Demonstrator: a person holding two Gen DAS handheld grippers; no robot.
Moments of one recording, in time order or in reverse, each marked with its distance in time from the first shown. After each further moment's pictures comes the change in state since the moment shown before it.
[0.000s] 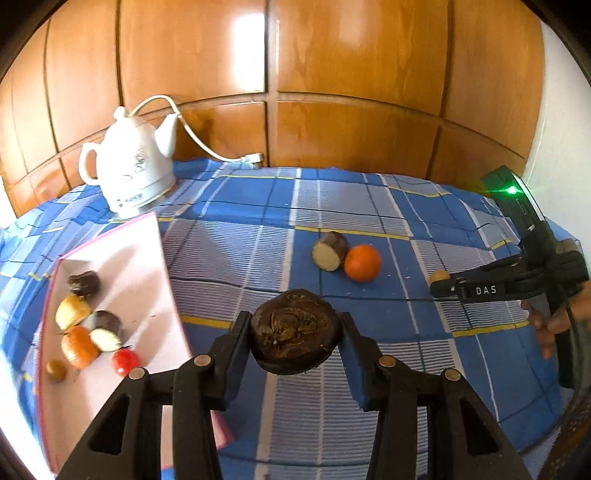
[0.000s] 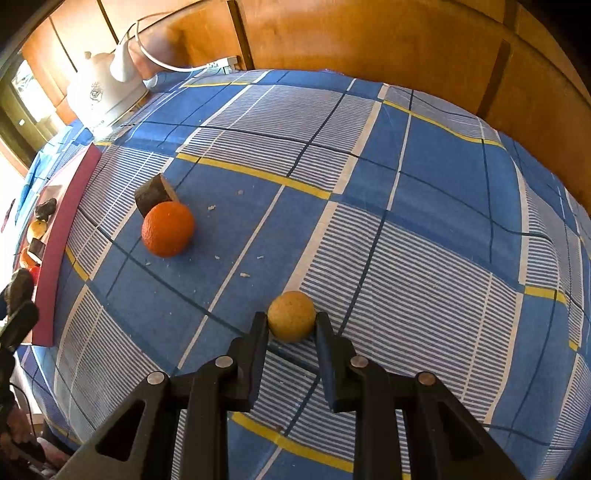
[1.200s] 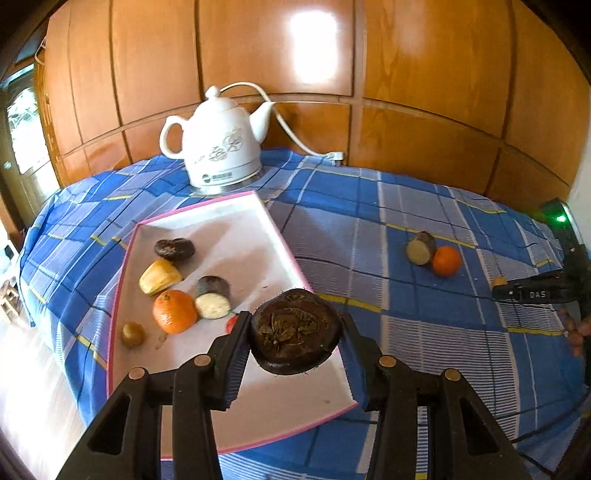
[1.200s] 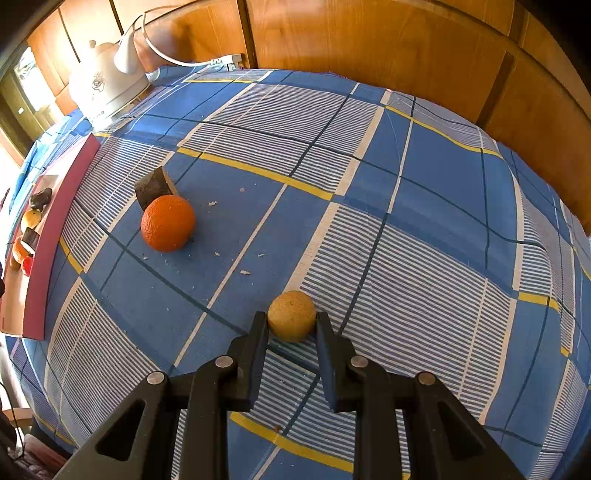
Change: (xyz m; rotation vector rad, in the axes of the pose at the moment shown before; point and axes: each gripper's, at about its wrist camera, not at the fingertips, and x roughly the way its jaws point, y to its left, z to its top) left arm -0.027 0.077 -0.022 -0.128 0.007 0.161; right arm 0.003 0.008 -0.002 -0.027 -0.001 -0.038
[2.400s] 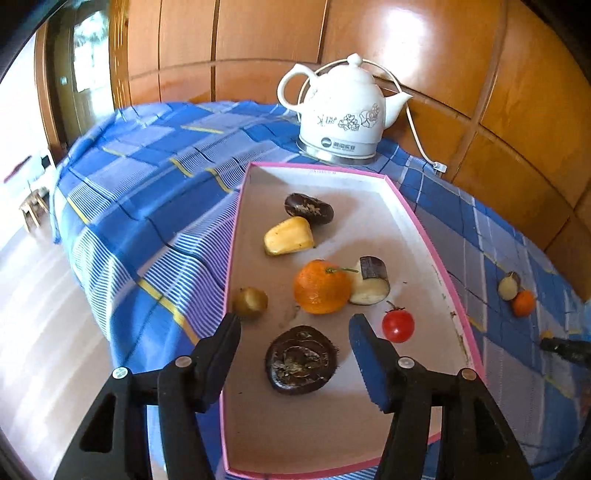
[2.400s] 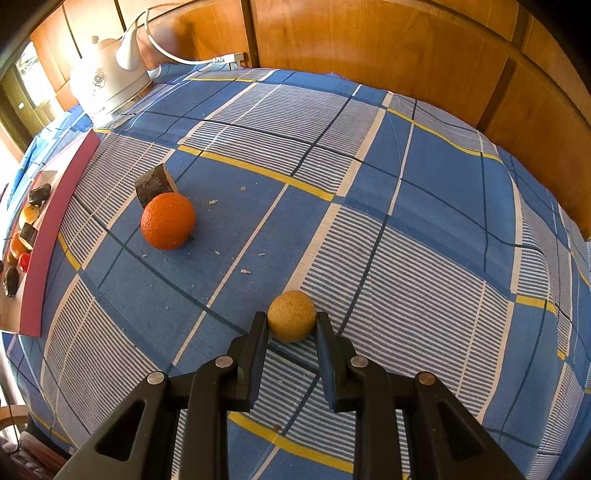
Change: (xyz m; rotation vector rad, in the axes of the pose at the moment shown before) left arm 0.013 0.113 -0.019 -0.284 0.081 0.114; right arm 0.000 0.003 0.000 -0.012 0.000 -0.014
